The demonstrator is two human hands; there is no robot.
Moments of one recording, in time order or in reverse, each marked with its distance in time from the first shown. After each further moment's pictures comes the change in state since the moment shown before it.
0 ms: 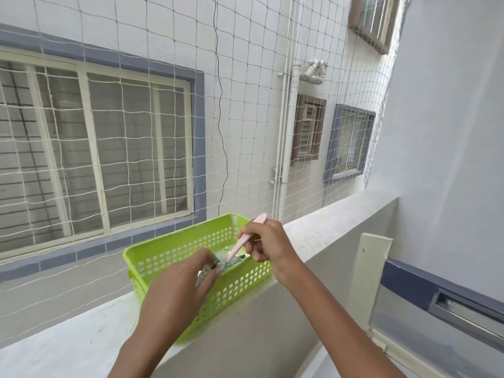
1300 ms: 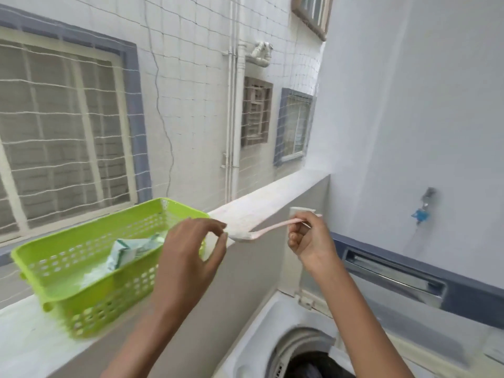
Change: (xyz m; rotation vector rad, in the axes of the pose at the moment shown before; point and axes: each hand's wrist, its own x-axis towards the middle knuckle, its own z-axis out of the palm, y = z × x) left_hand 0.008 0.097 0.064 -0.351 0.309 0.488; right_hand -0.068 0.007 -0.163 0.540 0.571 0.063
